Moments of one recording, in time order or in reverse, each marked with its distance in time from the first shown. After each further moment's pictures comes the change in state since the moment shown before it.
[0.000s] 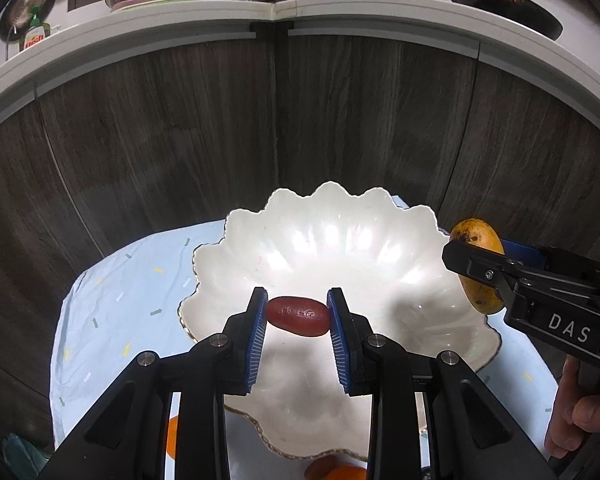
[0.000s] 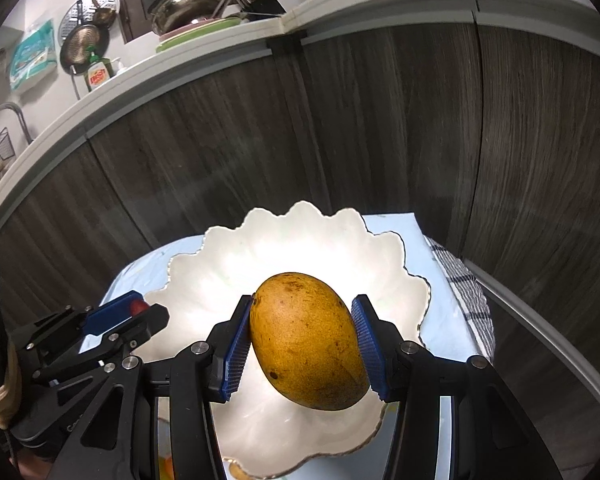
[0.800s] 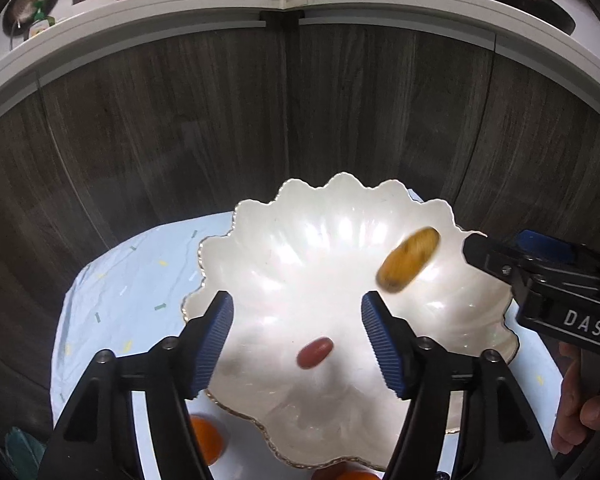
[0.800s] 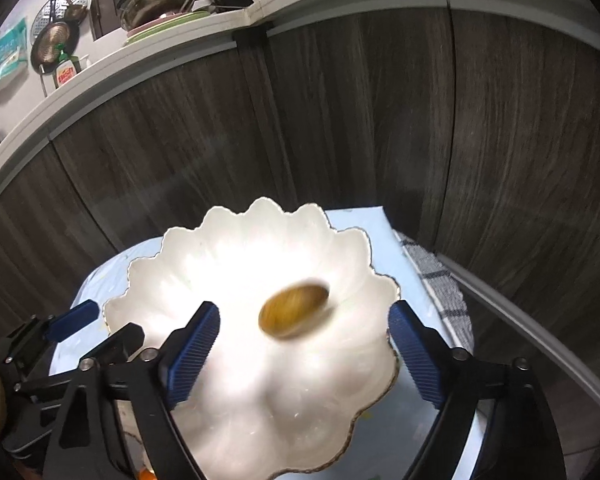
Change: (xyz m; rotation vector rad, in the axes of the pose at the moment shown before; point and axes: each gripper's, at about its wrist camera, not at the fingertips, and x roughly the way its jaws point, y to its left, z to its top) left arm 0.008 0.004 0.001 -0.013 0.023 0.043; right arm 0.005 -0.008 0.004 0.020 -0.004 -0.123
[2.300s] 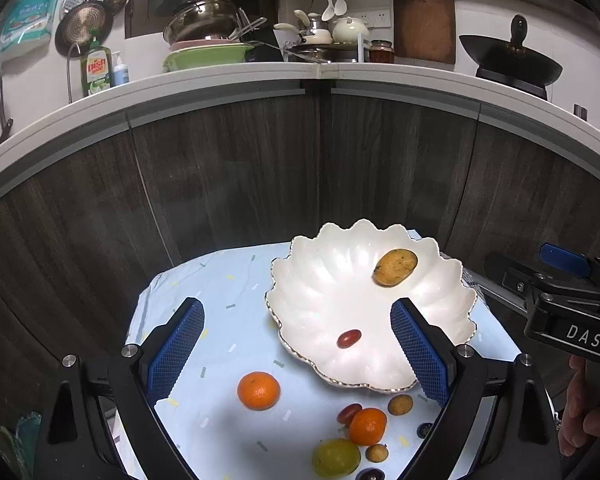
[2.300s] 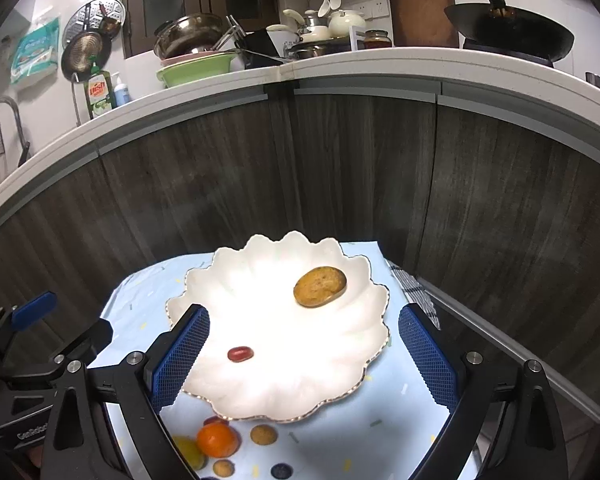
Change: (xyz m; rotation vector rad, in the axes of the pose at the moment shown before) left arm -0.129 0.020 -0.018 -0.042 -0.146 0.070; right arm -0.112 0.043 -0.013 -0.058 -0.110 -0.028
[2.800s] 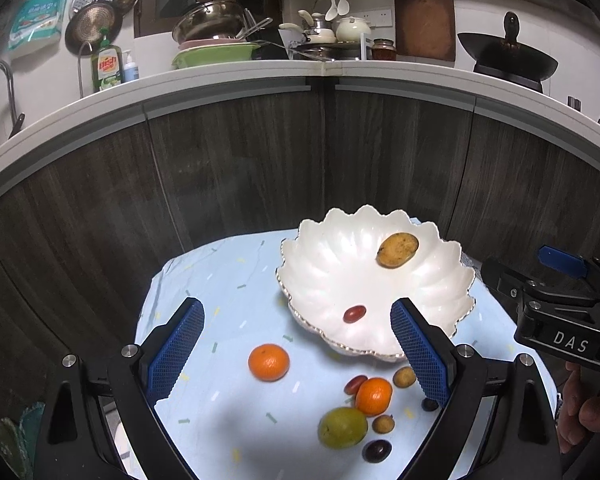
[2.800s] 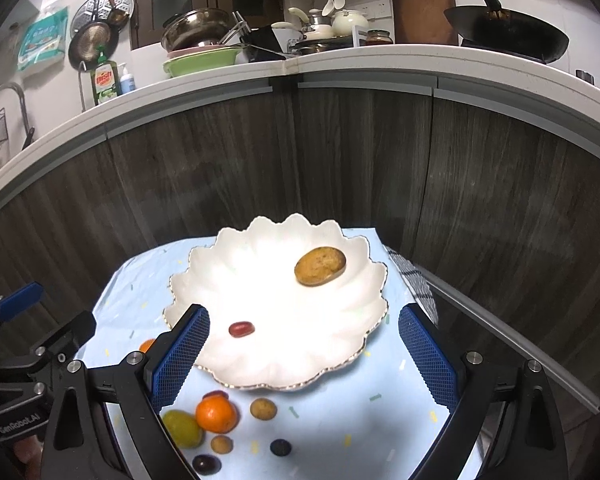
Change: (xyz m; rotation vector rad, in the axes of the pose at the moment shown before) left arm -0.024 0.004 -0.027 -0.001 0.007 0.025; right arm -0.014 0.007 -0.029 -0.028 0.004 -0.008
